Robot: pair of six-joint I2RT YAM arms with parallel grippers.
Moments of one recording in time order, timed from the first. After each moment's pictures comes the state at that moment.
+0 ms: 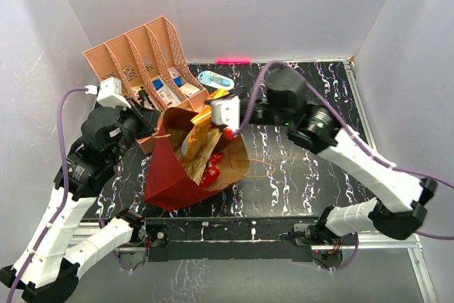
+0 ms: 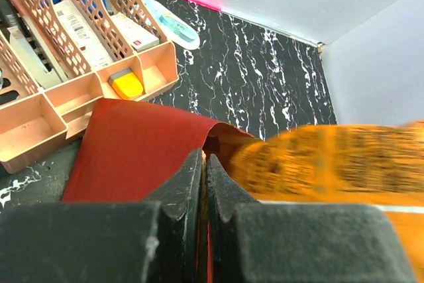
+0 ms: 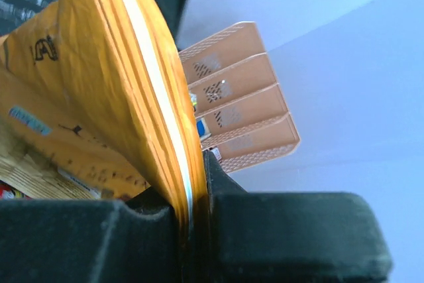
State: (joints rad) left arm -0.50 0.80 1.20 -0.68 -0.24 -0.61; right arm 0.91 1.34 1.58 -0.44 -0.44 -1.01
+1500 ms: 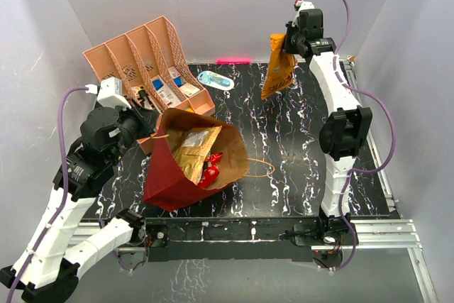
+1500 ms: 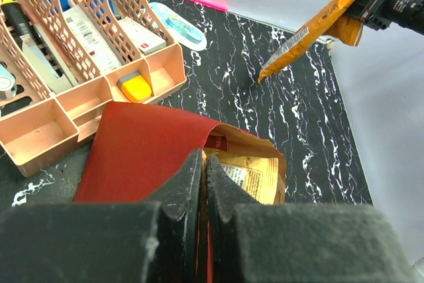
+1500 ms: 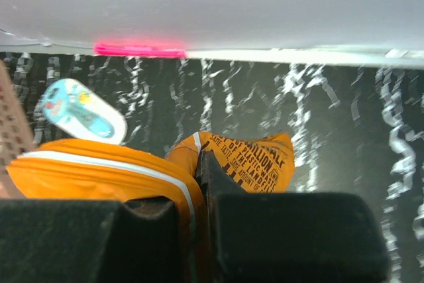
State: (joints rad) left arm -0.50 0.79 1.20 -0.69 -0.25 -0.56; right arm 0.12 2.15 2.25 -0.60 -0.07 0.21
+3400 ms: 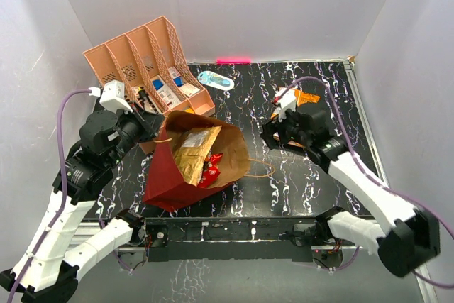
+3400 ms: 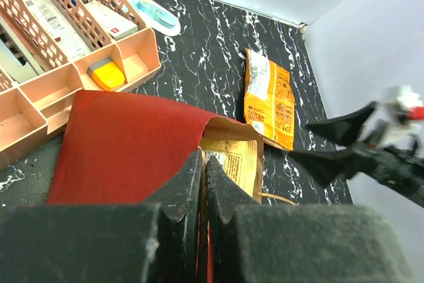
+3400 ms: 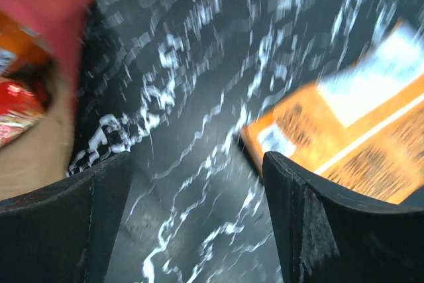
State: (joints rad) left arm -0.50 0.77 1.18 -0.68 -0.16 -0.60; right arm 0.43 1.12 0.80 -0.26 -0.15 -0.06
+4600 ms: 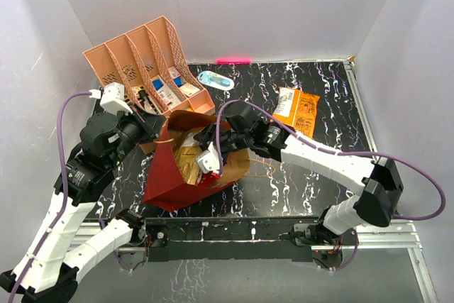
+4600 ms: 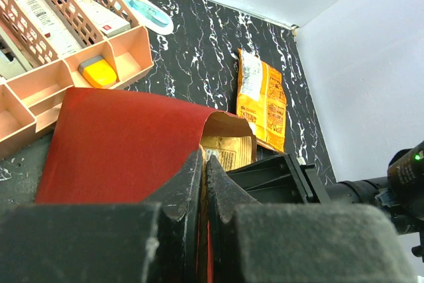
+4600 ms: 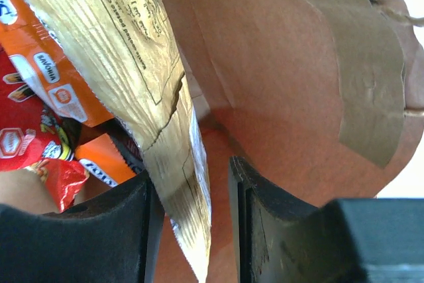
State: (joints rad) left arm -0.50 0.75 1.14 -0.65 -0.14 -0.63; right arm 0.93 1.44 1.24 -0.36 -0.53 -1.43
